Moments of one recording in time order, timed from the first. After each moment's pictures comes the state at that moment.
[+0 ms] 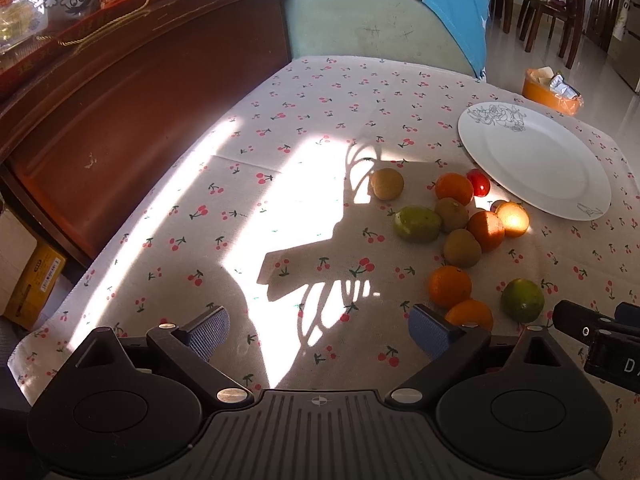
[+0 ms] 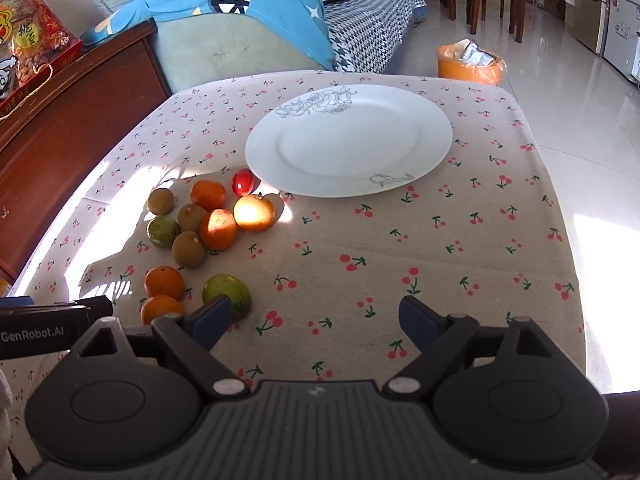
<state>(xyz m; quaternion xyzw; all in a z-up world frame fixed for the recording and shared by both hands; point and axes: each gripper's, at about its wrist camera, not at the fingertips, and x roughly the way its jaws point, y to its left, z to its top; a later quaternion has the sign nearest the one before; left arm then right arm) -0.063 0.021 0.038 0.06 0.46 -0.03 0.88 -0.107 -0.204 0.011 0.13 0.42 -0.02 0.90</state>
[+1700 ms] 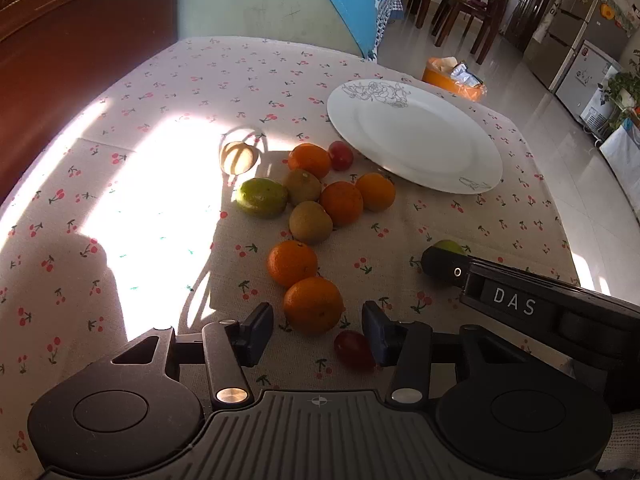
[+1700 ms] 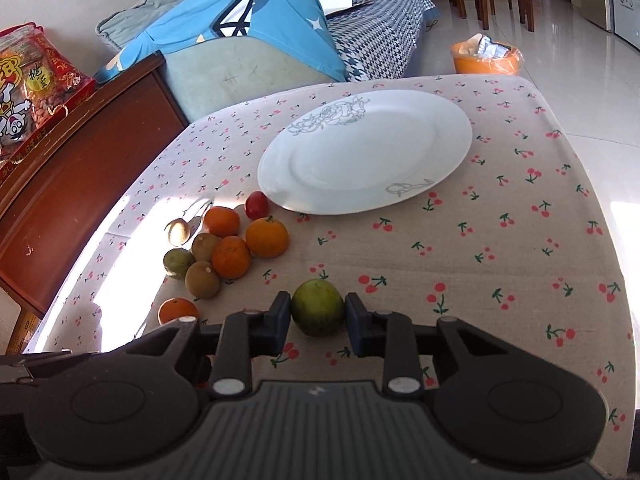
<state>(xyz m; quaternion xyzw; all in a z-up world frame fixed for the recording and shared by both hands) -0.070 -0.023 0.015 0.00 0.48 -0.18 0.86 -0.096 -0.216 -0.002 0.18 0.38 0.01 0.90</state>
